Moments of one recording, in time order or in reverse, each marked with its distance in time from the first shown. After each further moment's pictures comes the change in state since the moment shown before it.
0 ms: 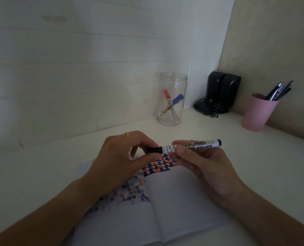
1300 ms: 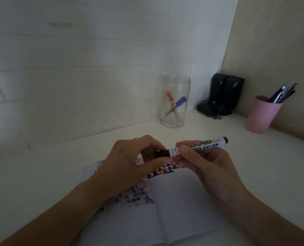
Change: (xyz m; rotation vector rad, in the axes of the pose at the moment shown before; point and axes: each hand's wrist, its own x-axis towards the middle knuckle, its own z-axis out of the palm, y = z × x) left_hand 0.000 0.008 0.002 -0.058 -0.059 -0.119; right_hand -0.003 0.001 0.008 -0.003 0.041 -0.075
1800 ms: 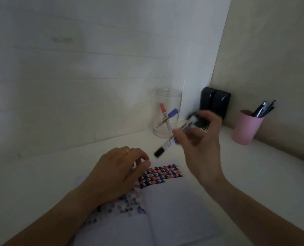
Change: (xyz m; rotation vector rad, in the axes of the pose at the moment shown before) left_hand 0.001 -0.021 -0.004 0.351 -0.097 0.056; right_hand 0.036 -0.029 0.019 -0.591 0.255 -0.452
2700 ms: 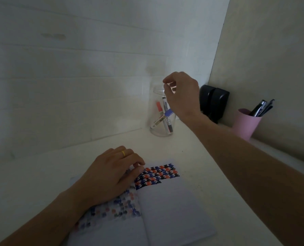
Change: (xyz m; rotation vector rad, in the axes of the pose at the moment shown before) left_hand 0.000 -0.013 0.004 0.025 -0.089 0.075; right_hand 0.144 -0.002 0.042 -0.555 0.035 -0.405
